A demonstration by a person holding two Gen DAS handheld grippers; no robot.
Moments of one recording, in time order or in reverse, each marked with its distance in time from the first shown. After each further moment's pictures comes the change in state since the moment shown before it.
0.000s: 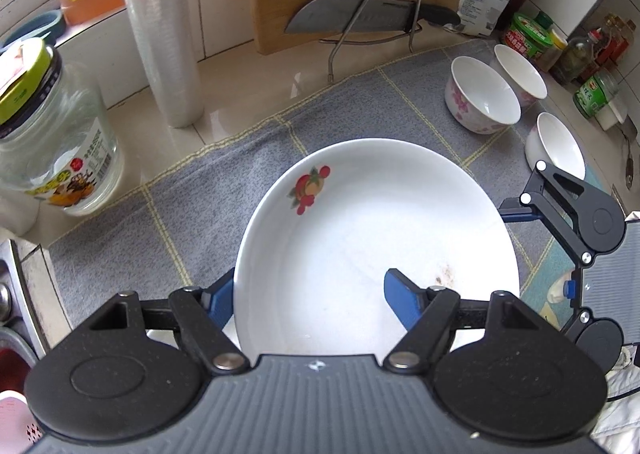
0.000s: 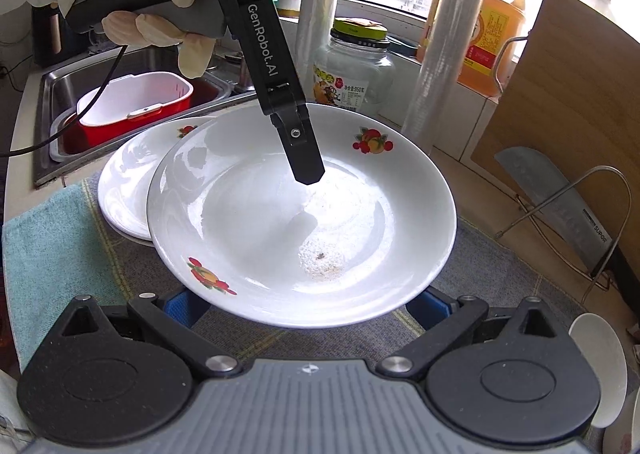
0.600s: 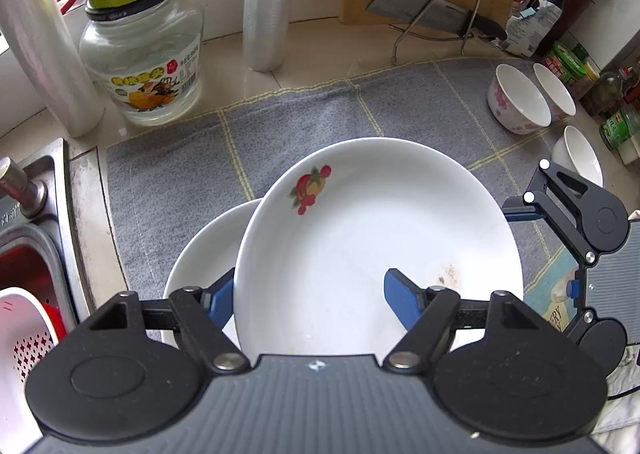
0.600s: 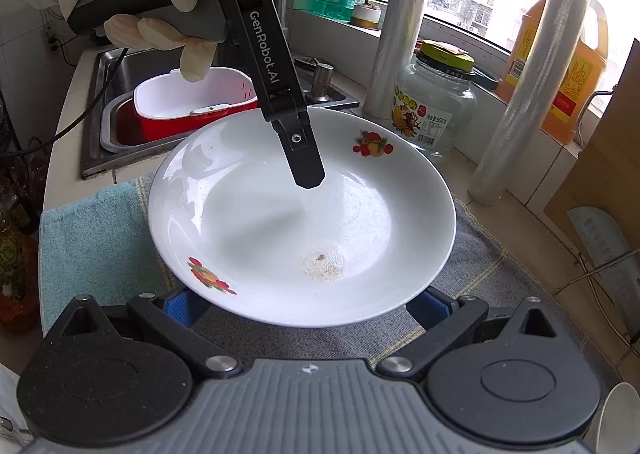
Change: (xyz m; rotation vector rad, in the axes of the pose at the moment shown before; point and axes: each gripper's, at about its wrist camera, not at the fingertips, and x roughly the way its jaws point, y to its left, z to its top) left arm -0.024 0.034 -0.059 -0.169 -0.022 0.044; right arm 0.020 0.033 0.026 -0.129 -0.006 0.130
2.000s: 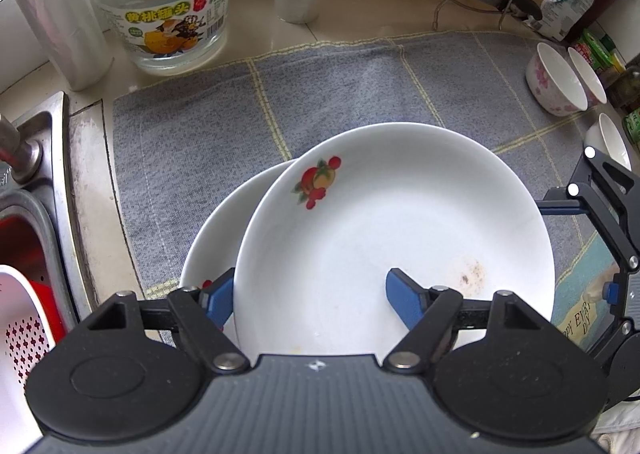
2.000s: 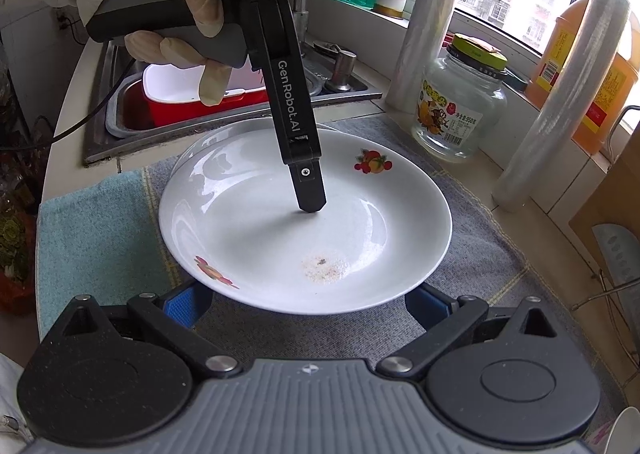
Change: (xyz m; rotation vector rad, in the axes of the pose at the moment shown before) left arm 0.034 0.027 -0.006 -0.028 0.088 0.019; right arm 0.018 0.014 0.011 -0.043 0.047 0.019
